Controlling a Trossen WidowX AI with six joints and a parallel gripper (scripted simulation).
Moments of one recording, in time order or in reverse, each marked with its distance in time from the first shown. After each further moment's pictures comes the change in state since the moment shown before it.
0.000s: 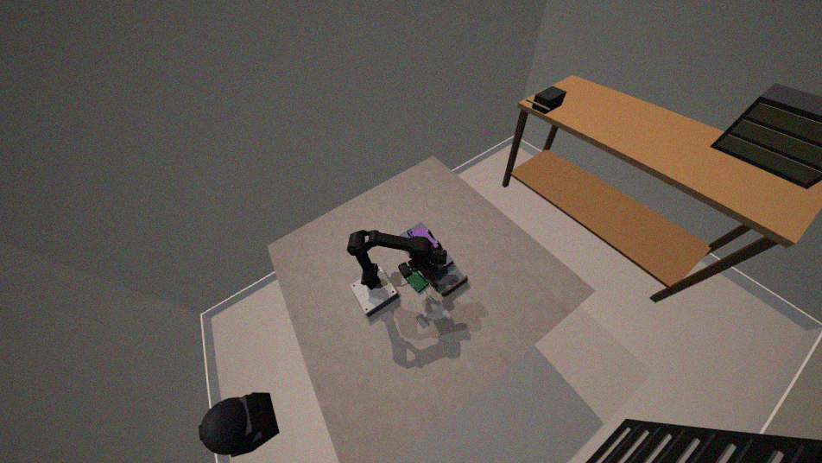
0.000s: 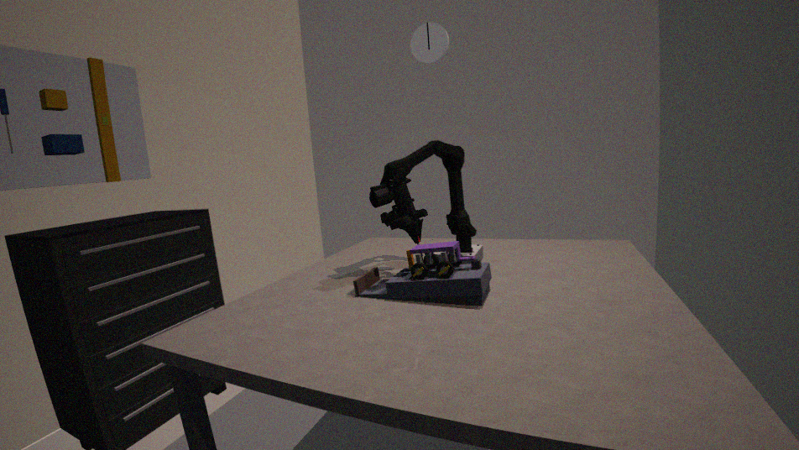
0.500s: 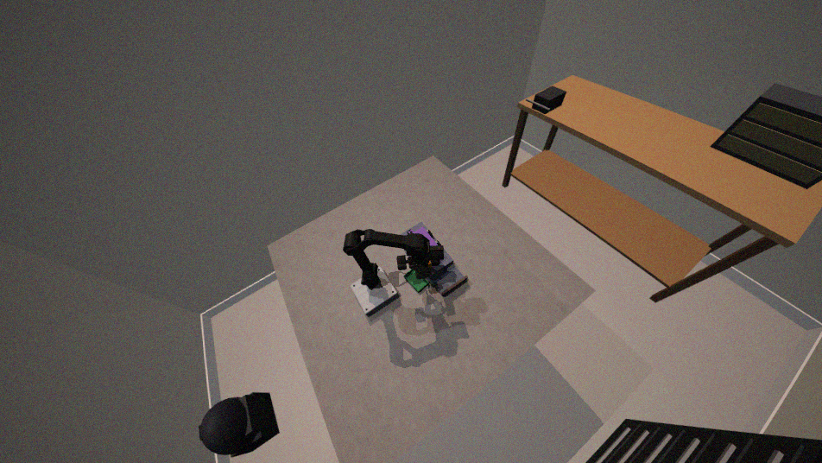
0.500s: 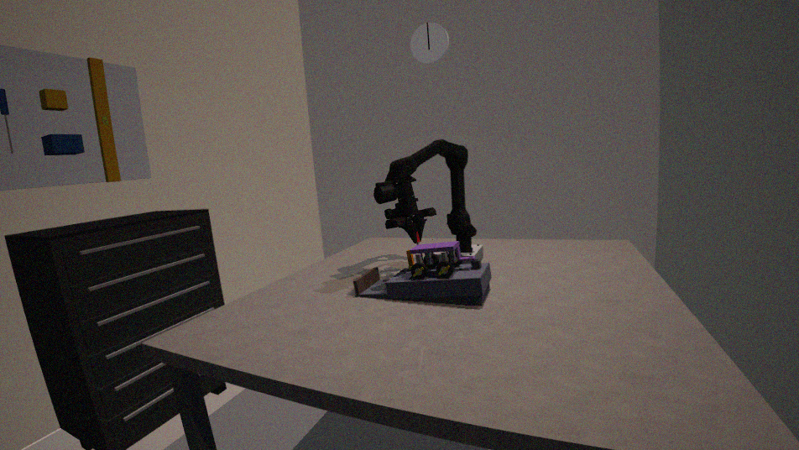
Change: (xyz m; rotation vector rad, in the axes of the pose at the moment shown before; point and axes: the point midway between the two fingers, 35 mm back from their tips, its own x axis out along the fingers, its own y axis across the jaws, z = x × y) arm 0.000 0.000 -0.002 0.423 -0.084 0.038
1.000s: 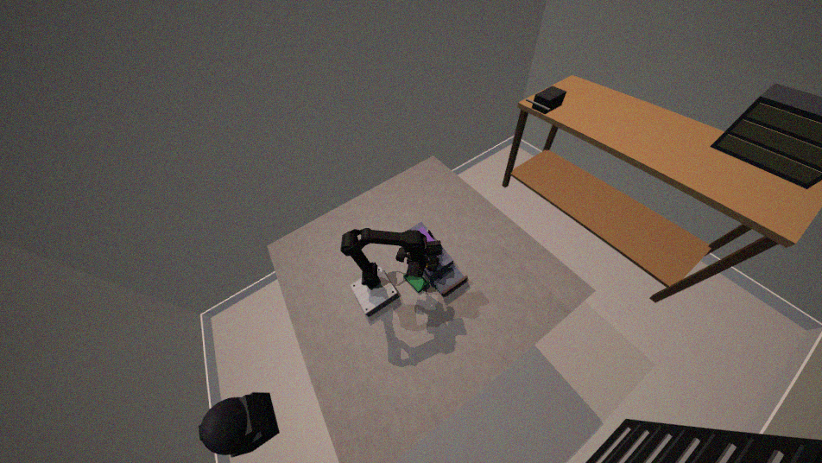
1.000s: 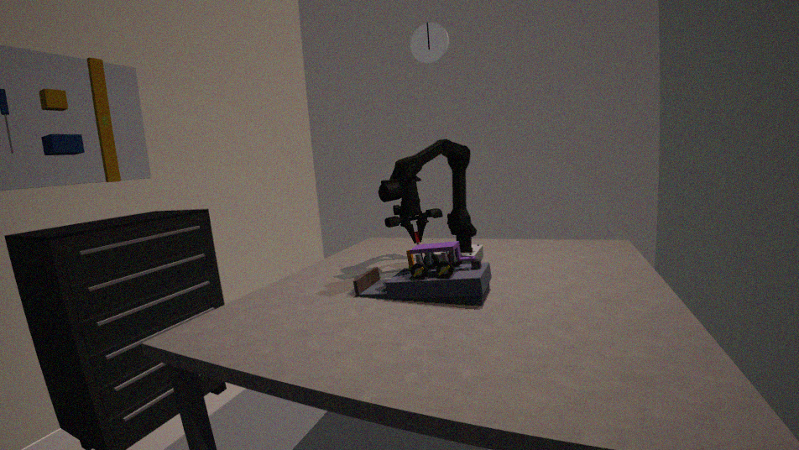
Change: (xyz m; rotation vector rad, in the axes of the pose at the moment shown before) arm 0.001 -0.001 -0.003 0.449 -0.074 0.050
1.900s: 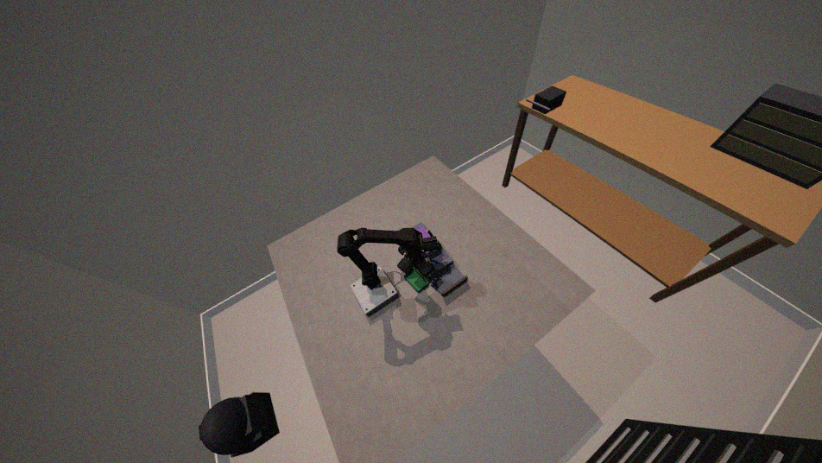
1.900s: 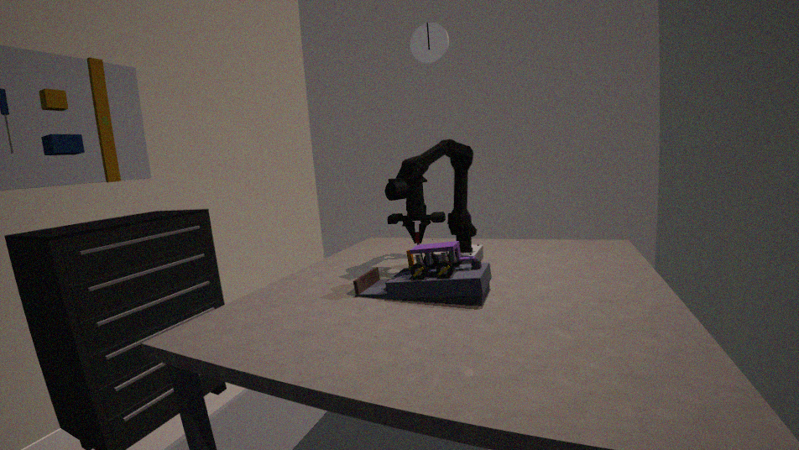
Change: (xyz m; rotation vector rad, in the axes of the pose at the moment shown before) arm 0.003 -0.005 0.001 0.525 -0.041 0.096
